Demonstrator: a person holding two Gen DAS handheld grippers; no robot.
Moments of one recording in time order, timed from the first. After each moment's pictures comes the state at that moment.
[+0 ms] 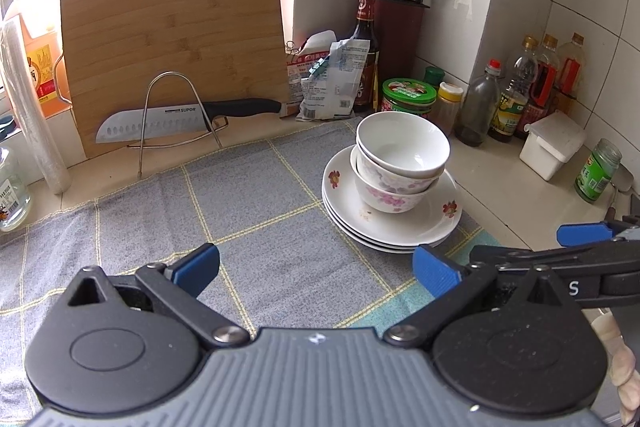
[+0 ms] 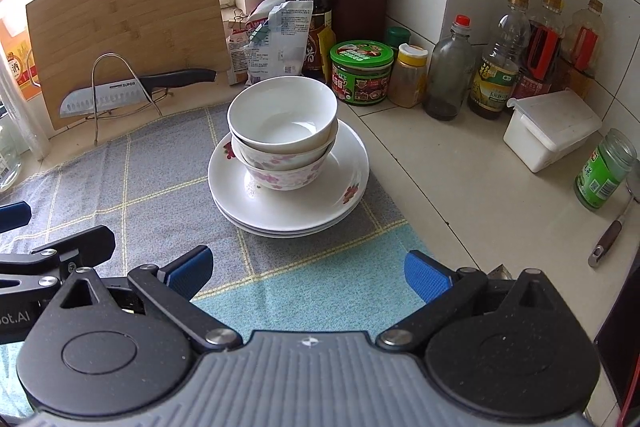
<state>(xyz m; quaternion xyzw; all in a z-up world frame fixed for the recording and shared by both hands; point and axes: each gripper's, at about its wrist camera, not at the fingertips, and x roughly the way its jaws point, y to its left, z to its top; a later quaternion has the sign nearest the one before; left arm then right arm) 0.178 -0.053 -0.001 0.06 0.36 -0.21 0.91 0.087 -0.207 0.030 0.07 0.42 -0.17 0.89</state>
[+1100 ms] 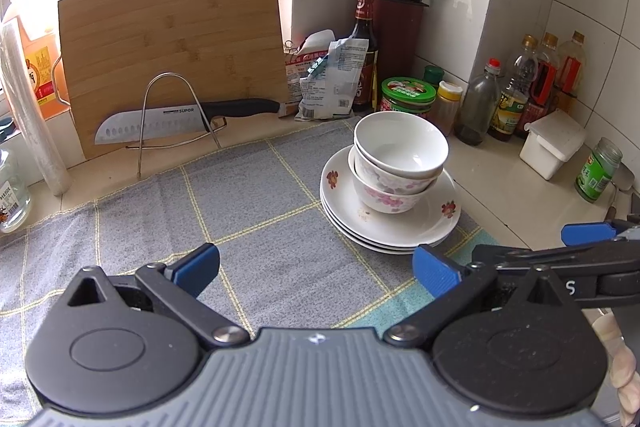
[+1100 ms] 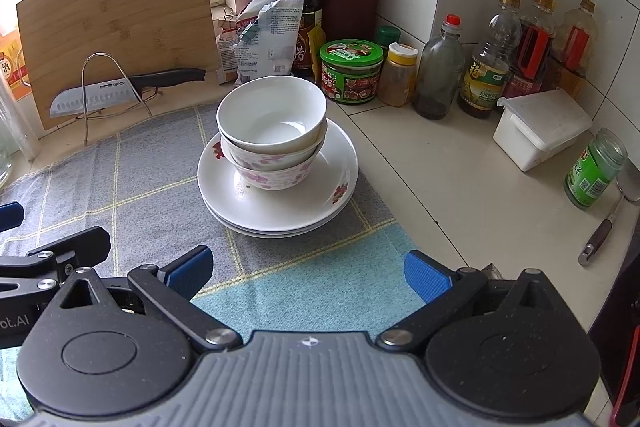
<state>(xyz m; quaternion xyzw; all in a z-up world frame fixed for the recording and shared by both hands) 0.178 -0.057 -0.001 0.06 0.36 -0.21 0.91 0.087 -0.207 0.033 0.07 0.42 -0.18 0.89</state>
